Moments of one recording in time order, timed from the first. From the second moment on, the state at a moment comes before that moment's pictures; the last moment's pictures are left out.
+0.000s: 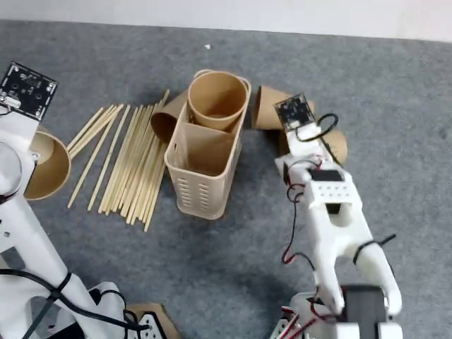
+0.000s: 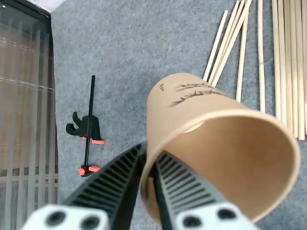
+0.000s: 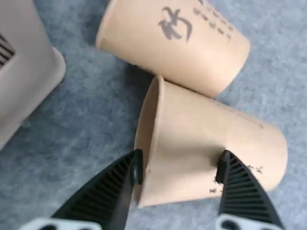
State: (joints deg) left arm -36.6 -34.2 7.2 85.1 -43.7; right arm -7.3 -13.5 46.7 25.4 24.0
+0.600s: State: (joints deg) left arm -36.6 -34.2 7.2 85.3 -43.7; right arm -6.6 -18.8 51.1 33.6 25.9
